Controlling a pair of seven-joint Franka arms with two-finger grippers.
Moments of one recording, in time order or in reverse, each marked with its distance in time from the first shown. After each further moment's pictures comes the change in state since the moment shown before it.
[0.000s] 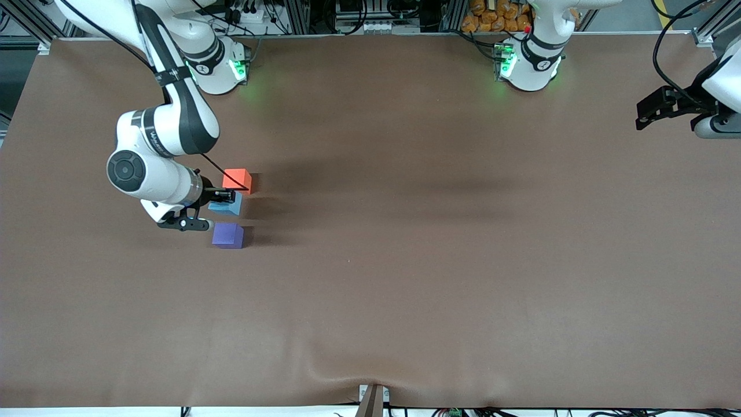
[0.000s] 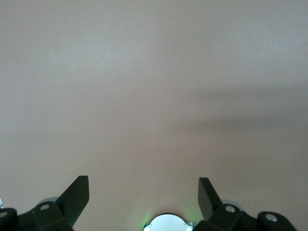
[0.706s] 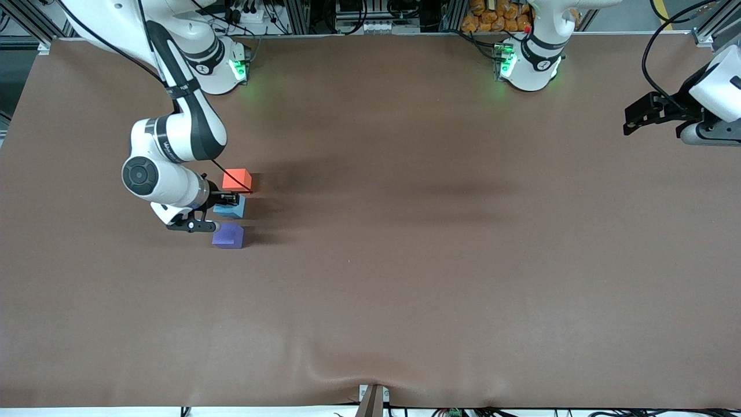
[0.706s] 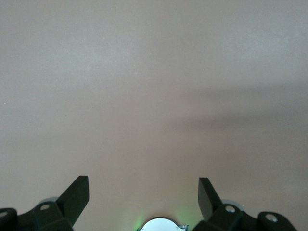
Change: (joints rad) left arm -0.002 0.011 -0.011 -0.016 -0.035 0.030 0.000; right arm -0.004 0.051 0.000 -0.054 0.000 0.117 -0.042
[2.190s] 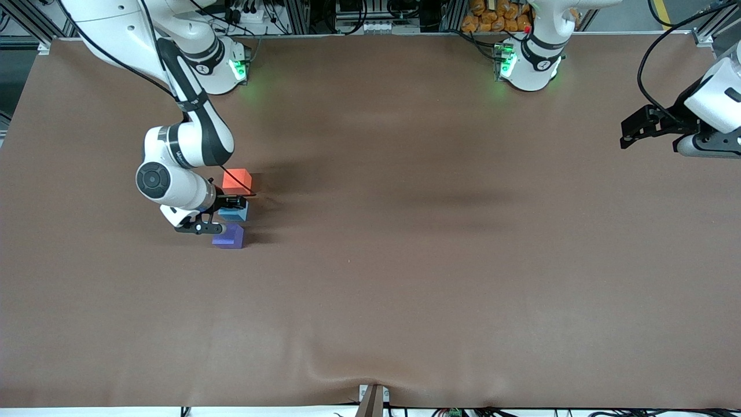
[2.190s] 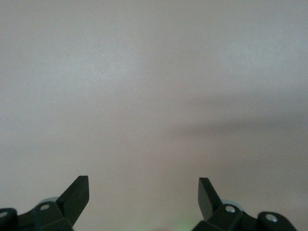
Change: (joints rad) left arm 0.002 0.022 -0.010 -0.003 0.000 0.075 0.000; right arm -0.004 0.057 0.005 -0.030 0.000 0.081 -0.014
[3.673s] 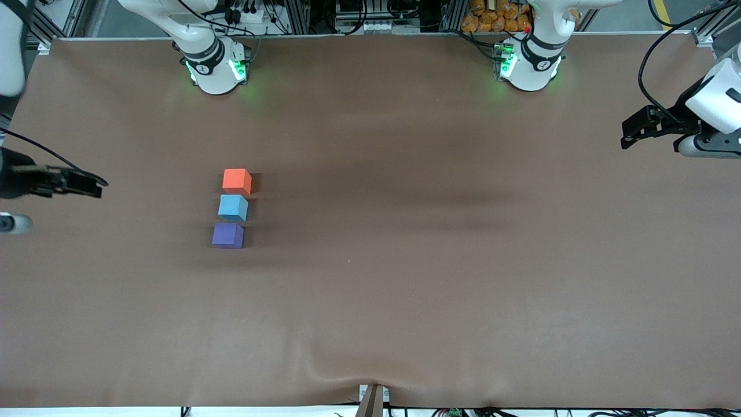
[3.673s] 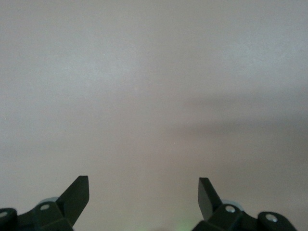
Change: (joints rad) left arm 0.003 0.001 0.001 -0.001 0.000 0.000 0.000; right arm -0.256 -0.072 0.007 0.960 -0.119 -0.966 -0.179
